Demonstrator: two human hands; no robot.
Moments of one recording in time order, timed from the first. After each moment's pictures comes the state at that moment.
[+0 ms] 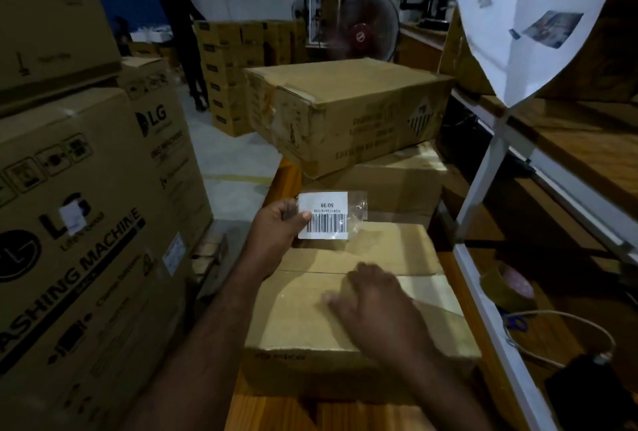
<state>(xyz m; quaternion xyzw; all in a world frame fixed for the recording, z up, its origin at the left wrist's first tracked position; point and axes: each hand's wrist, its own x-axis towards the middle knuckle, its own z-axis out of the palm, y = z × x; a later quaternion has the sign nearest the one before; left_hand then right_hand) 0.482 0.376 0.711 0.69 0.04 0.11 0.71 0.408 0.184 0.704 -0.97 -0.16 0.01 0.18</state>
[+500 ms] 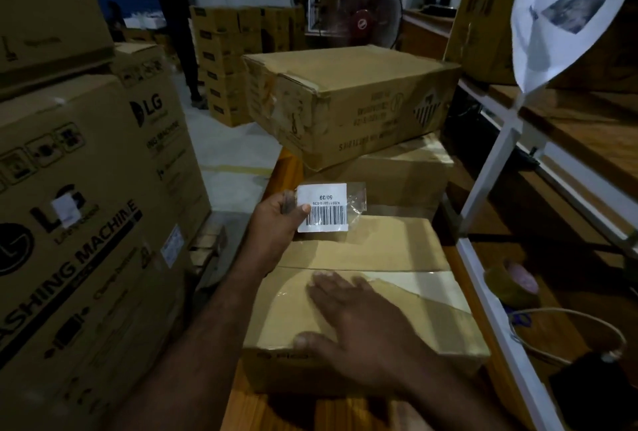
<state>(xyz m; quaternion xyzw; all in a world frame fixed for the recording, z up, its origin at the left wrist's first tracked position) 0.493 0.383 0.697 0.70 0.06 0.13 0.69 0.401 0.197 0.705 -0.93 -0.35 0.10 0.08</state>
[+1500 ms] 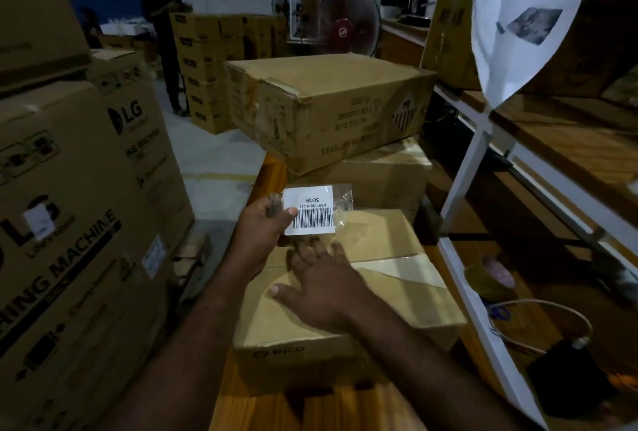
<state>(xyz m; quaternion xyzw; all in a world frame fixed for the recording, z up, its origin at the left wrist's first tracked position) 0.495 0.379 0.701 0.68 0.06 0.11 0.72 0.449 0.235 0.696 -0.94 -0.32 0.05 0.08</state>
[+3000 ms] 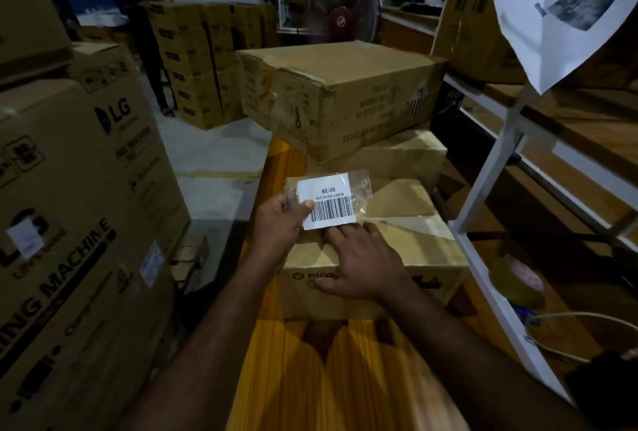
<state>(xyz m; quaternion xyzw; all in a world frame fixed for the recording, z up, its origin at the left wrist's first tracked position) 0.535 0.397 0.700 0.67 0.09 0.11 0.73 0.525 0.236 0.681 -0.96 -0.28 -0.07 0.04</state>
